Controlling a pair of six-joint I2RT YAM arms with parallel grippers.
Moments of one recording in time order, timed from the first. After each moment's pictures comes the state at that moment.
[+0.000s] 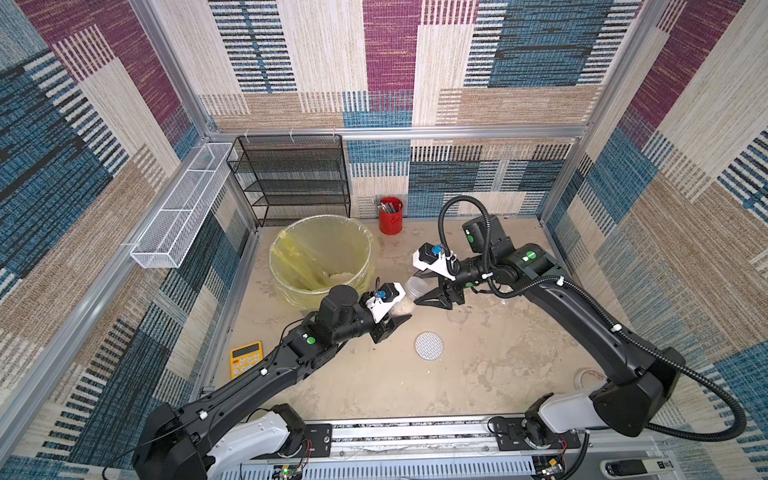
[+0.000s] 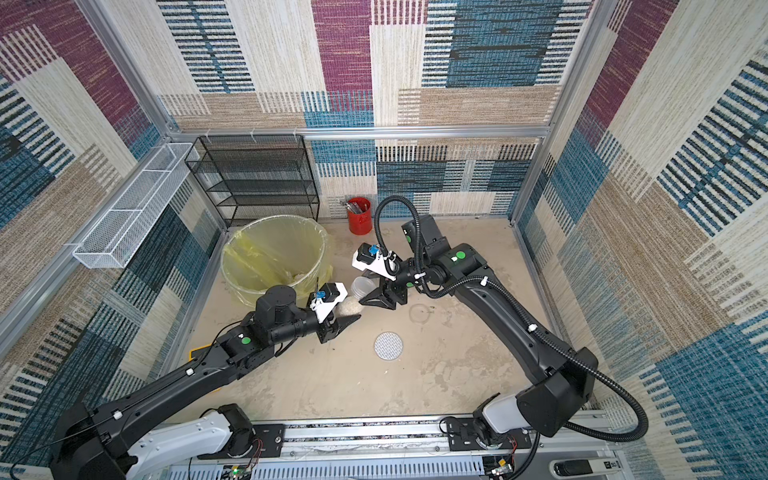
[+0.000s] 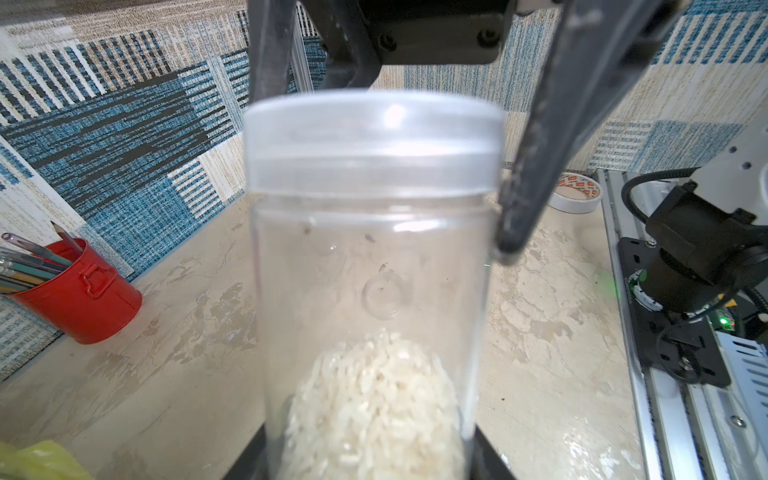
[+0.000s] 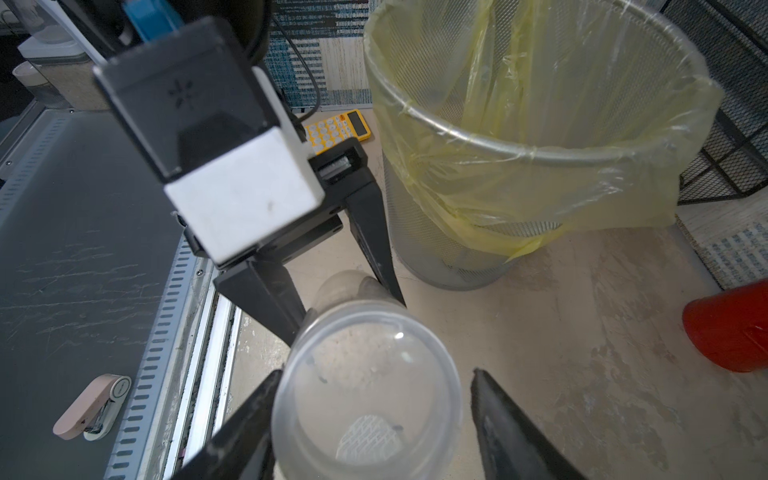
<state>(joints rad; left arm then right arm) -0.74 1.05 0.73 -0.02 0.29 0.24 0.56 1.42 1.50 -0.88 -0.73 -0.64</state>
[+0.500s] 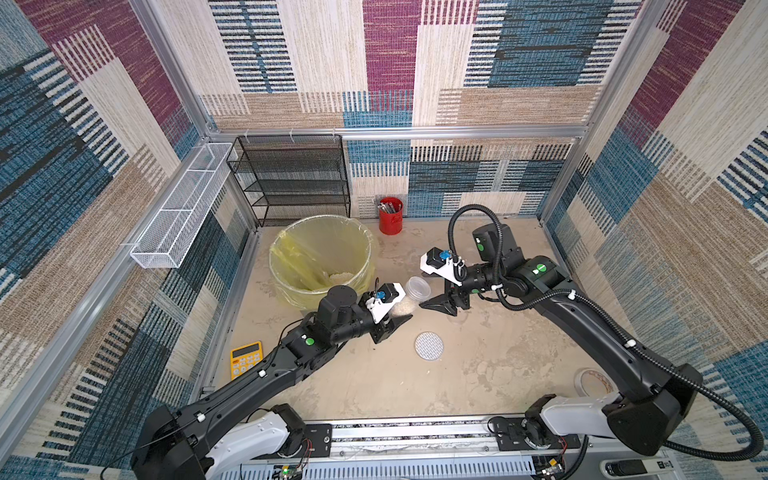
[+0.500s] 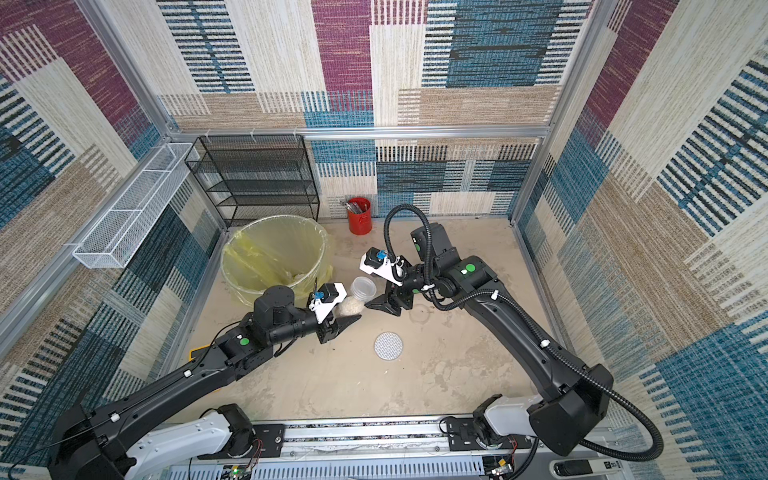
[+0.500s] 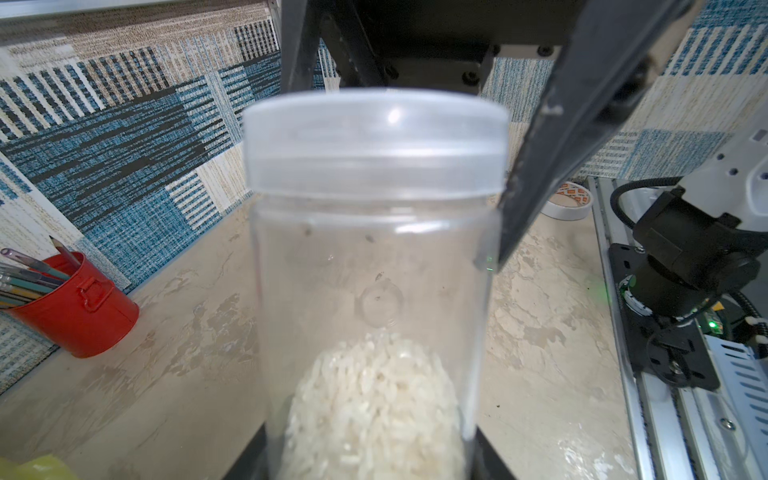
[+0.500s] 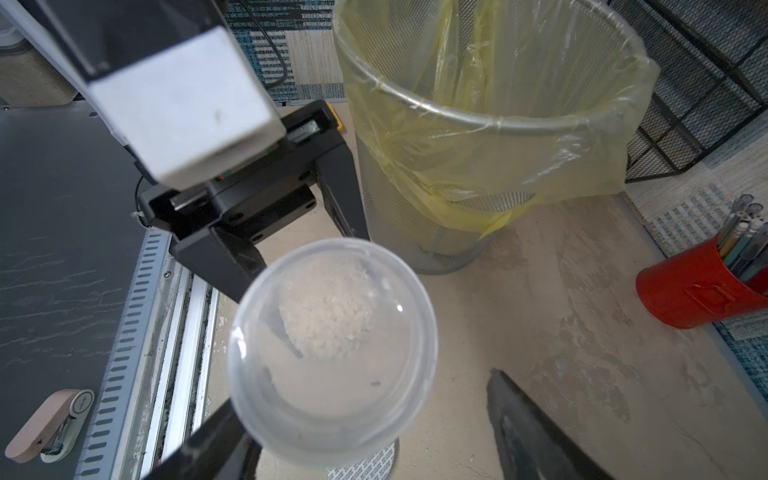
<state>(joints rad) -0.74 1.04 0.73 -0.01 0.31 0.24 0.55 1.32 1.37 -0.79 -0.66 -0.59</state>
